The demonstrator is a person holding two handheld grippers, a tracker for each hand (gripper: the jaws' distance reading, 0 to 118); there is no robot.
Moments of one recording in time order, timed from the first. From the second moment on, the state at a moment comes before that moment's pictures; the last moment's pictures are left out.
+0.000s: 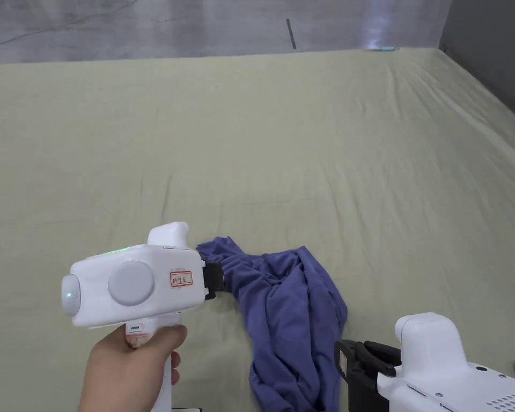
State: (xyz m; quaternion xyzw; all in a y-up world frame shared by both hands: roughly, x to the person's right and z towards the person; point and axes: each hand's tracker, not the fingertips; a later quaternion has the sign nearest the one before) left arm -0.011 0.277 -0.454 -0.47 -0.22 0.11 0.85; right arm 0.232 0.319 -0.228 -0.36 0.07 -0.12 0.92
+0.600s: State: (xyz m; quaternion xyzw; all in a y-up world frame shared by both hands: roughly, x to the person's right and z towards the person) left arm 0.043 0.172 -0.574 -0.61 -0.19 0.10 0.77; right arm 0.232 0.288 -0.229 -0.42 0.06 -0.12 0.90
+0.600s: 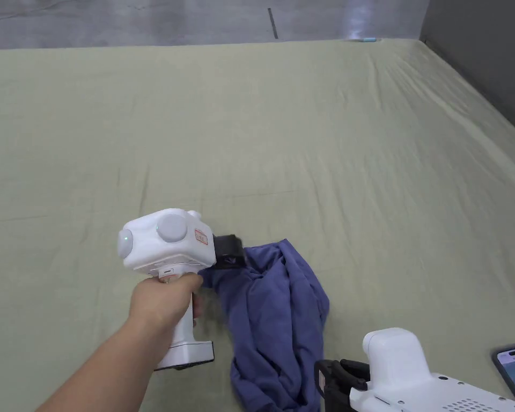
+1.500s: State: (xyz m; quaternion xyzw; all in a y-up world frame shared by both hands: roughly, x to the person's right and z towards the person) left arm -0.074 0.313 -0.459 -0.46 -0.22 0.21 0.83; right arm 0.286 0.269 -0.367 -0.42 0.05 -0.20 0.88
